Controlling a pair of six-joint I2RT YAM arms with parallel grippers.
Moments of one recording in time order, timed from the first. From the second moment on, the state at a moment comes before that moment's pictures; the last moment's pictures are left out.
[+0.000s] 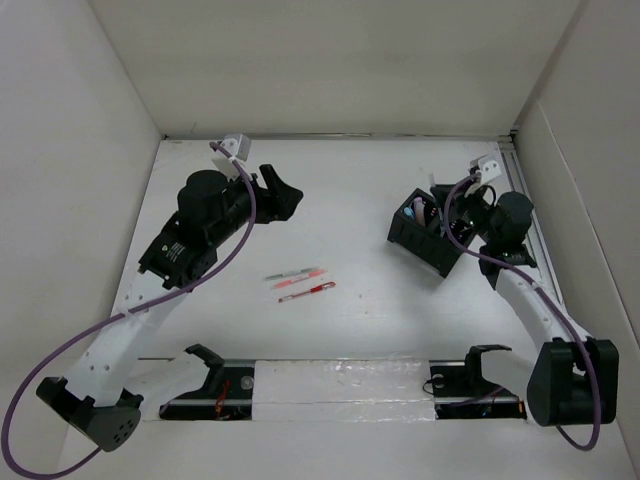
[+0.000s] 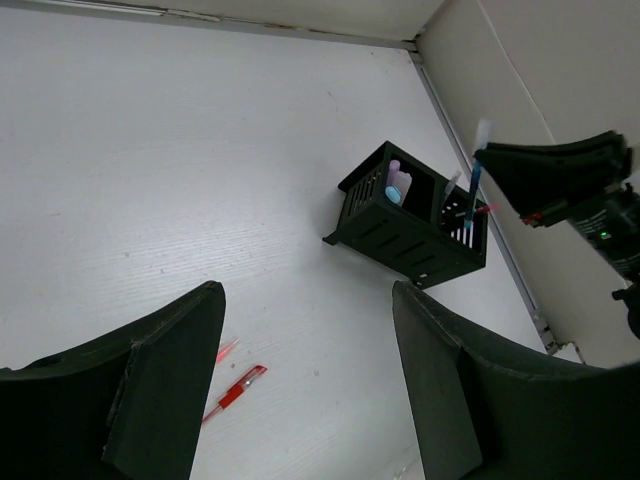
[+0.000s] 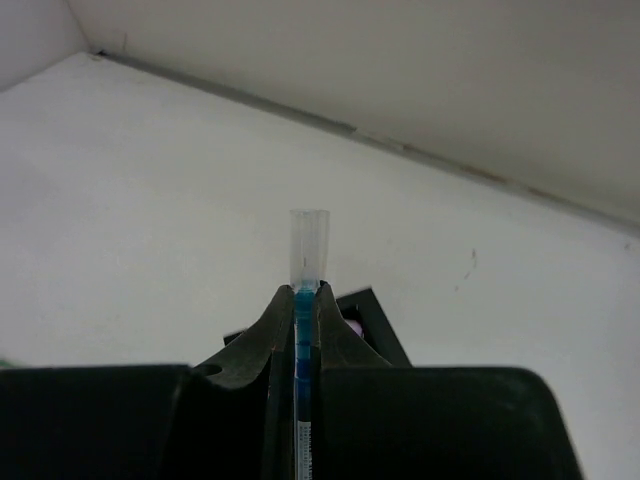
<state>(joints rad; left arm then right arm) -0.54 0.99 1.20 -0.45 0.04 -0.51 0.04 1.09 0.72 0.42 -0.48 0.00</state>
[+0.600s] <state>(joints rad) -0.54 1.00 1.20 -0.41 0.05 -0.54 -0.14 1.11 0.54 0.64 -0.59 0.10</state>
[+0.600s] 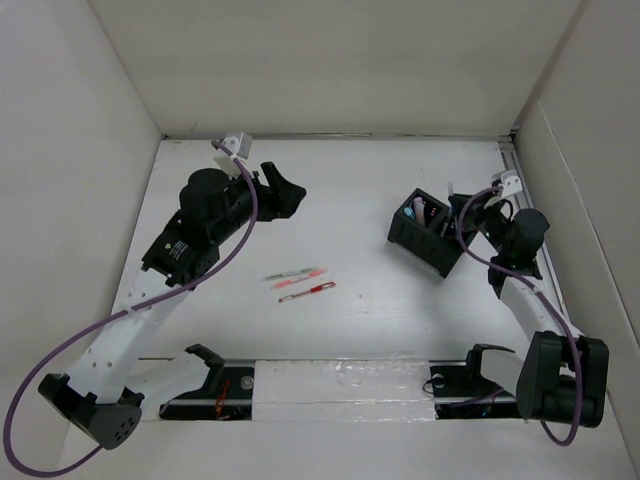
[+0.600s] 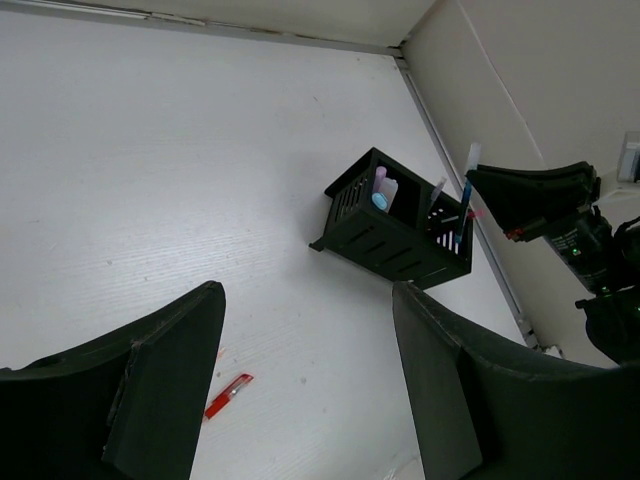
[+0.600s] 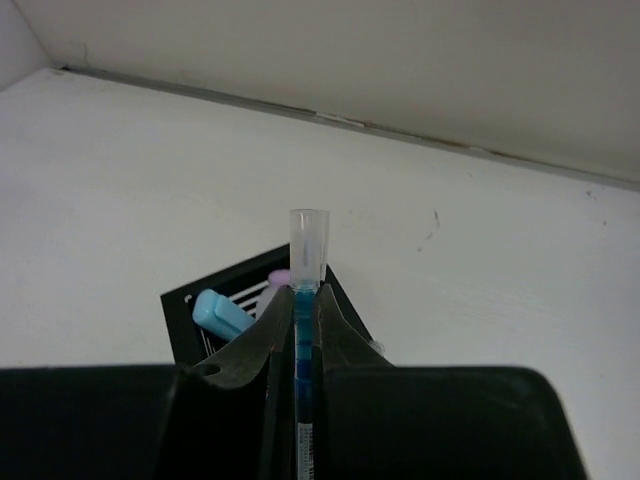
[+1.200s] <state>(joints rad) -0.54 1.00 1.23 -0.44 -0.01 -0.52 0.19 1.03 0.79 0.18 -0.57 -0.21</state>
